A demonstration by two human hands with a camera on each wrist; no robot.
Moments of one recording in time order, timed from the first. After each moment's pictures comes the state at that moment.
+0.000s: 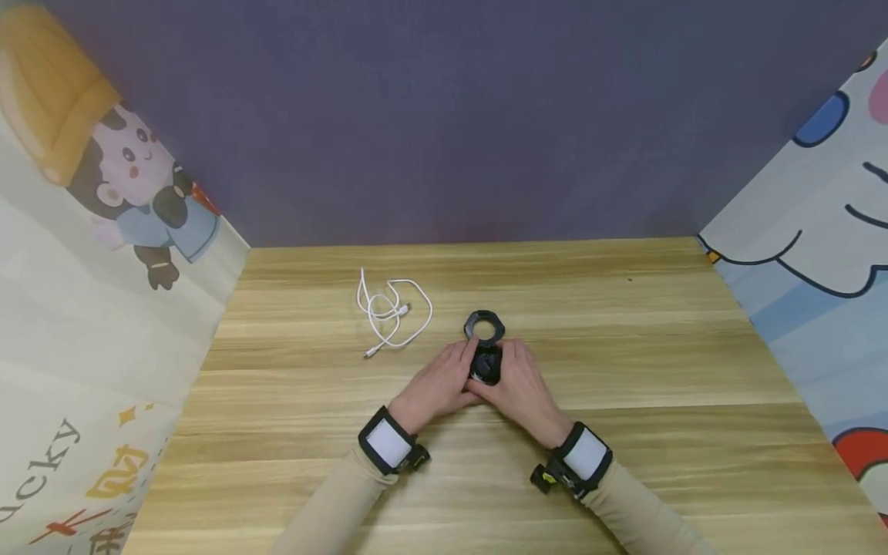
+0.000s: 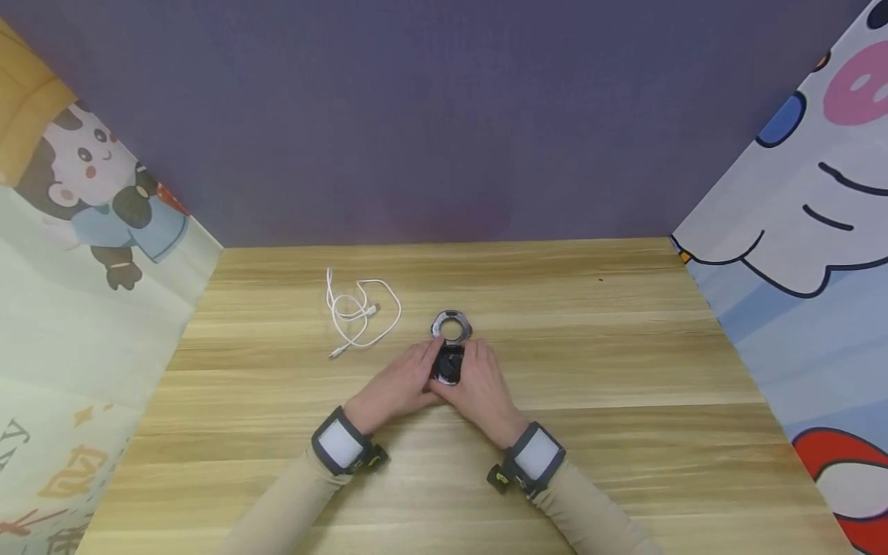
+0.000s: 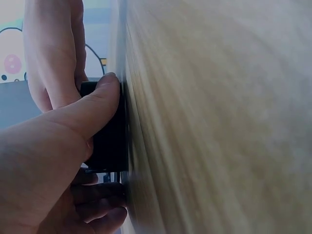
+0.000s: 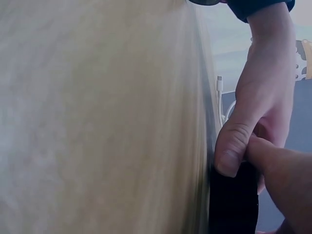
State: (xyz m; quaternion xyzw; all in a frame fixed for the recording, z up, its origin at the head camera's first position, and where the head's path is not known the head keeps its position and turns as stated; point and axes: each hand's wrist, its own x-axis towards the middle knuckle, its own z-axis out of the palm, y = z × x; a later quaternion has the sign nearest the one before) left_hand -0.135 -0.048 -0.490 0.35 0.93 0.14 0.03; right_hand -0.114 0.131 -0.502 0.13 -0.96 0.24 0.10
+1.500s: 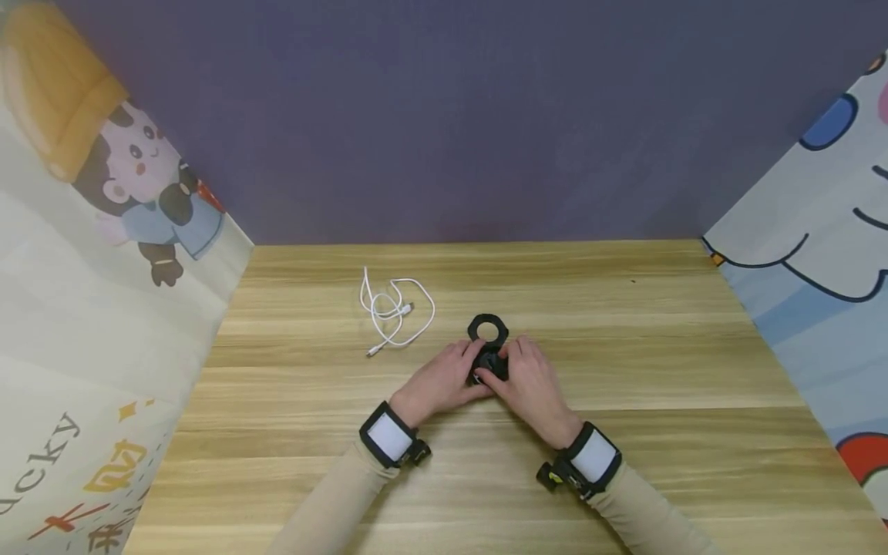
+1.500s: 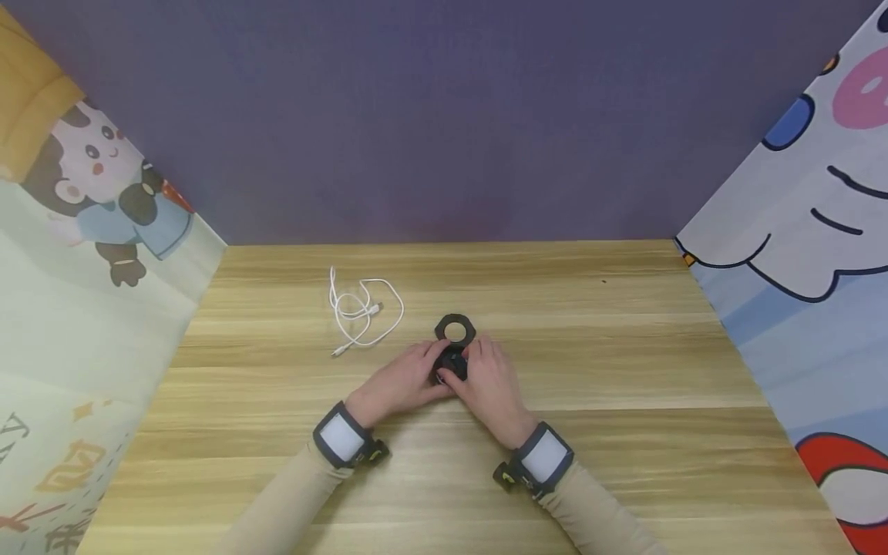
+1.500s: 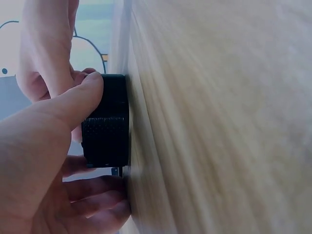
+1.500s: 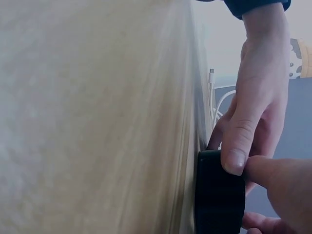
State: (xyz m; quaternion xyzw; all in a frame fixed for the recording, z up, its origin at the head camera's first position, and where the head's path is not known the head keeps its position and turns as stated) left_hand -0.141 -0.047 -0.485 0.33 0.93 0.17 0.06; right_hand -0.114 0.139 -0.493 0.16 -0.95 0.19 0.18
